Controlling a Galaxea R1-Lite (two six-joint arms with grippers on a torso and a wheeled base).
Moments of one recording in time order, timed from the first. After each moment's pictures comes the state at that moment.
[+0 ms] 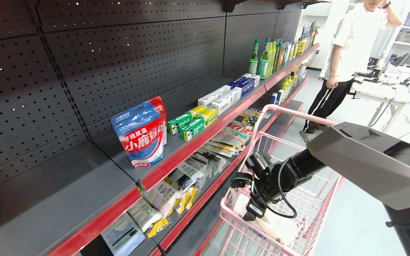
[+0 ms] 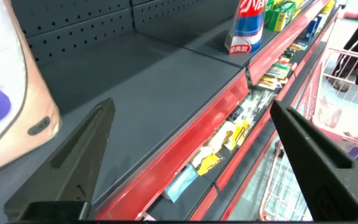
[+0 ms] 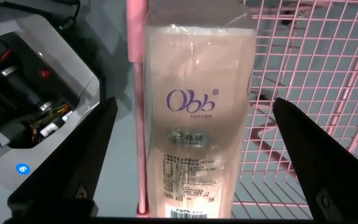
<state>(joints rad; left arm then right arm) 0.00 0.00 0.00 0.00 -0.02 0.00 0.45 2.42 -1.28 0.07 0.02 -0.55</state>
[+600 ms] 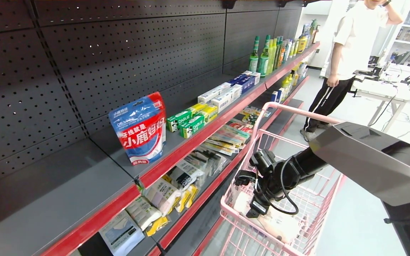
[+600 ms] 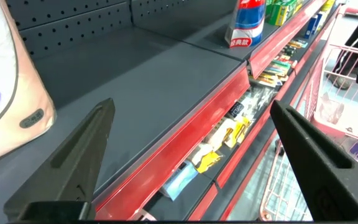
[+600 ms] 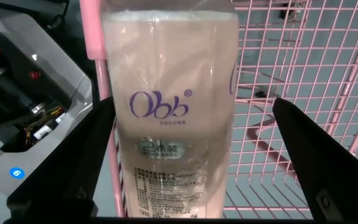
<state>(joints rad) 0.00 0.00 0.00 0.00 -0.02 0.00 0.41 2.44 -1.30 0.07 0.02 -0.57</state>
